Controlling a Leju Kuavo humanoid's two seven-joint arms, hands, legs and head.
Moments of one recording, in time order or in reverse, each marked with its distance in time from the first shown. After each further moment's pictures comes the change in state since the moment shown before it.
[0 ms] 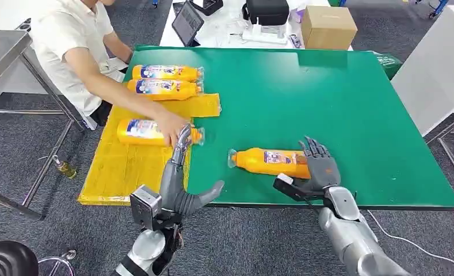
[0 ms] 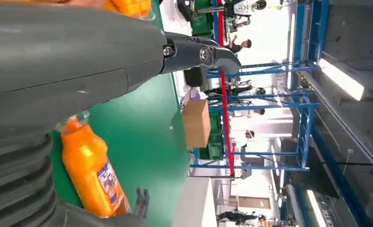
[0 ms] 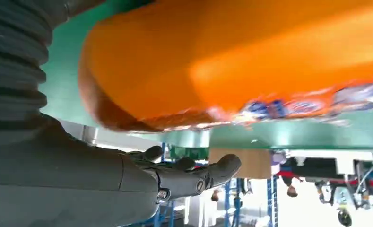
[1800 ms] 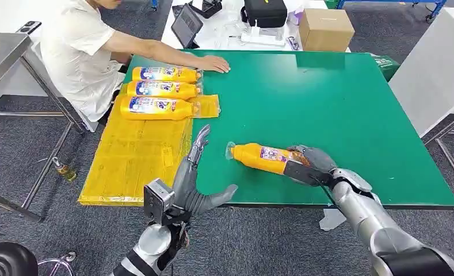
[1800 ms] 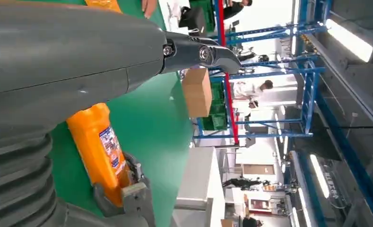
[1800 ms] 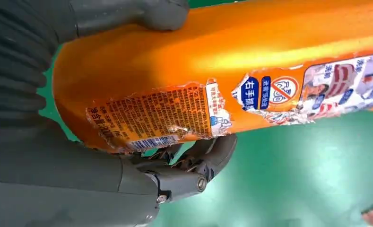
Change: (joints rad) left arm -0.045 -0.005 -0.044 0.034 0.034 -0.077 0.055; right arm -0.131 -0.099 0.190 0.065 -0.490 0.569 -0.230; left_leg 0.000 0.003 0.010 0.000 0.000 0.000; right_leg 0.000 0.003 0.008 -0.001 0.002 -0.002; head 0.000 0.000
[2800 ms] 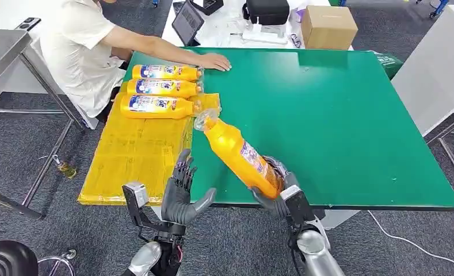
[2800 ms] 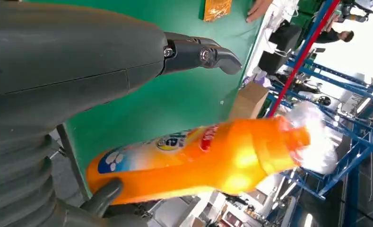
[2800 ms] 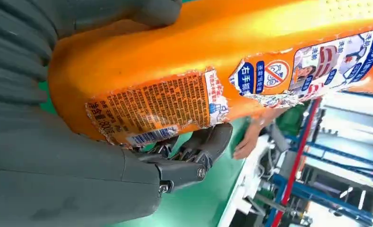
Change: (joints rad) left arm 0.130 0.003 0.047 0.004 0.412 0.005 0.052; right arm 0.520 0.247 -0.104 -0.719 -0.578 -0.073 -0.079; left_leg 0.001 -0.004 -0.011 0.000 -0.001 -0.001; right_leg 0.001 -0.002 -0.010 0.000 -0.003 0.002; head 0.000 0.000
